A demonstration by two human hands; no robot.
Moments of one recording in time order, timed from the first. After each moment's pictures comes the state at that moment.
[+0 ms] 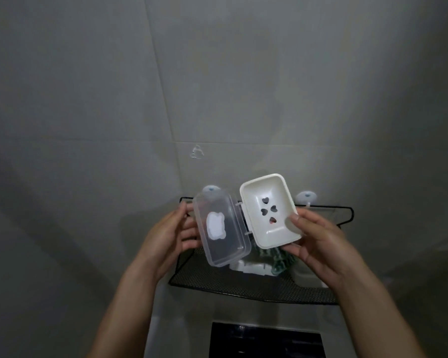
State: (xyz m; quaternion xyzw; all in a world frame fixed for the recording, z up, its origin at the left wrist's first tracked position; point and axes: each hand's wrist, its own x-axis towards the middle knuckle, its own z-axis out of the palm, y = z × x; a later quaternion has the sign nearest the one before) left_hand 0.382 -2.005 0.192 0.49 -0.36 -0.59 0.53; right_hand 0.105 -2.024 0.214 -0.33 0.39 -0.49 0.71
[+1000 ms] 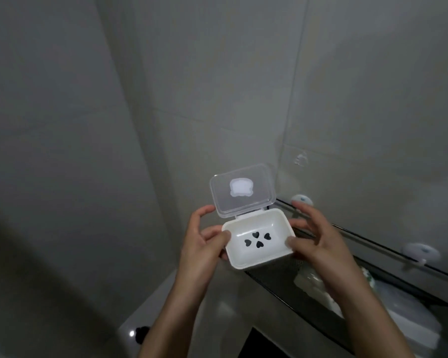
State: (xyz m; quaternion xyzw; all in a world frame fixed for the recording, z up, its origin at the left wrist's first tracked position) left_hand 0.380 -1.900 0.195 0.61 -0.26 -0.27 0.70; right_hand 0.208 -2.031 0.212 -0.66 0.32 -0.32 0.60
